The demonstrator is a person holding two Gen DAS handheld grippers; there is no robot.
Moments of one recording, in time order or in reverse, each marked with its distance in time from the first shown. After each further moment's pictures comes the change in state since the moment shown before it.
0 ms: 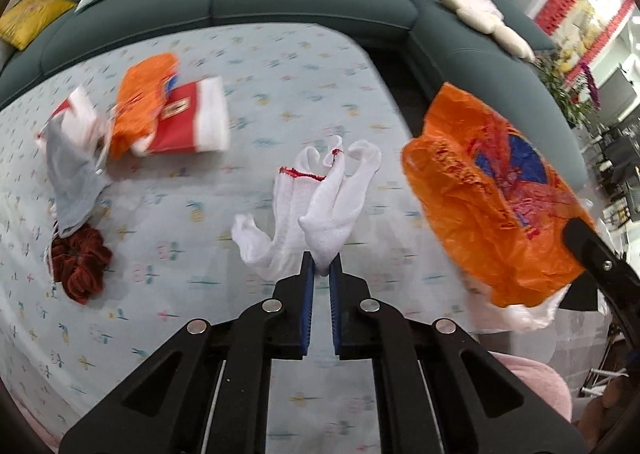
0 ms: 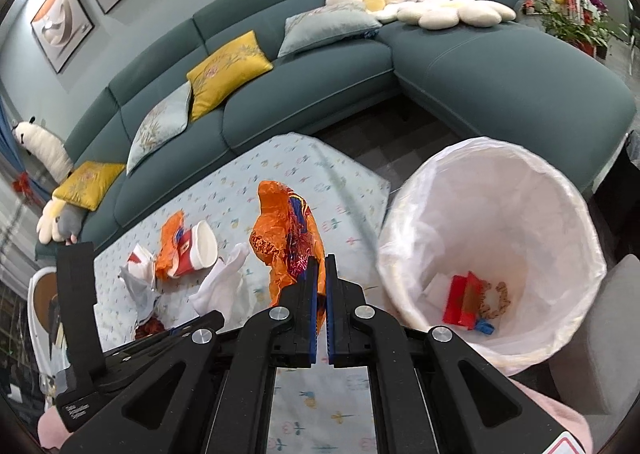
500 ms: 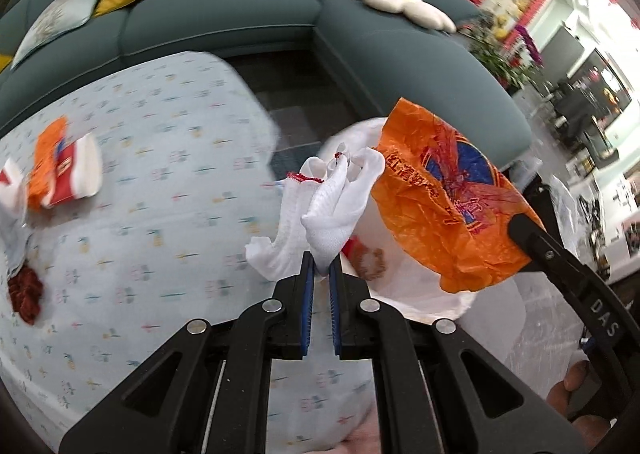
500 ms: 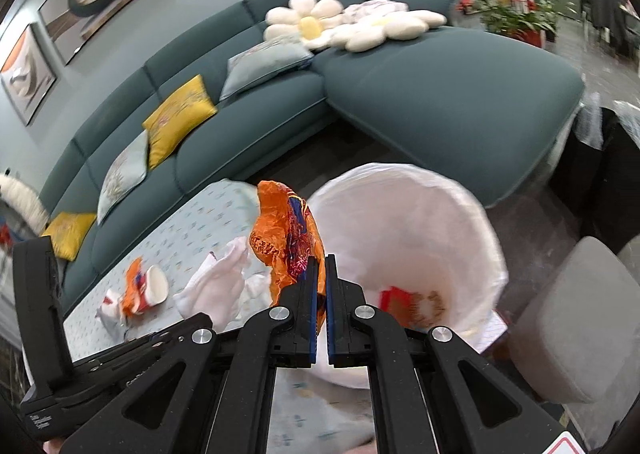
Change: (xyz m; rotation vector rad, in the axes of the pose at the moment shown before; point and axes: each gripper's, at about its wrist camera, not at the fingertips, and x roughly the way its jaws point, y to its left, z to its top) left arm -0.006 -0.125 0.000 0.180 -0.003 -0.143; right arm -0.051 -0.097 0.010 0.140 -0.097 -0.105
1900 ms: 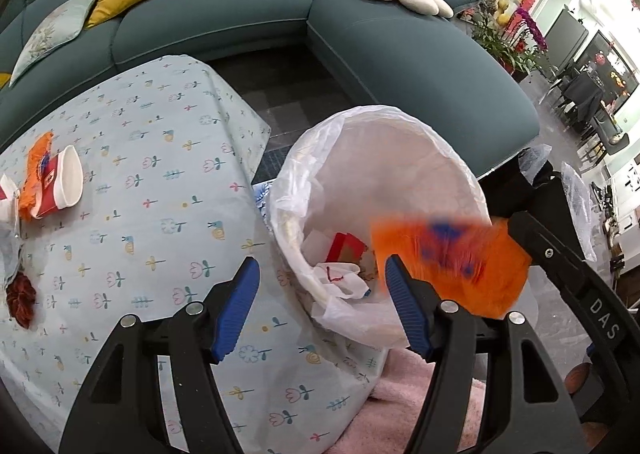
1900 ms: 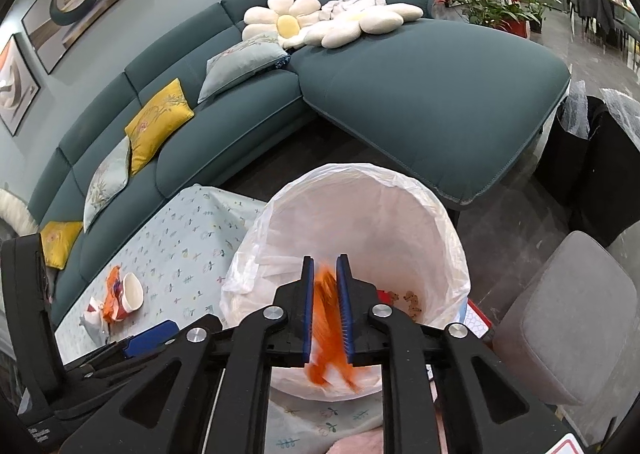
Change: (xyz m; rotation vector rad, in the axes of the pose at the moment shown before) left arm 0.022 -0.034 0.000 0.025 0.013 0.068; right arm 0.014 -0.034 0.007 0.020 0.019 -0.028
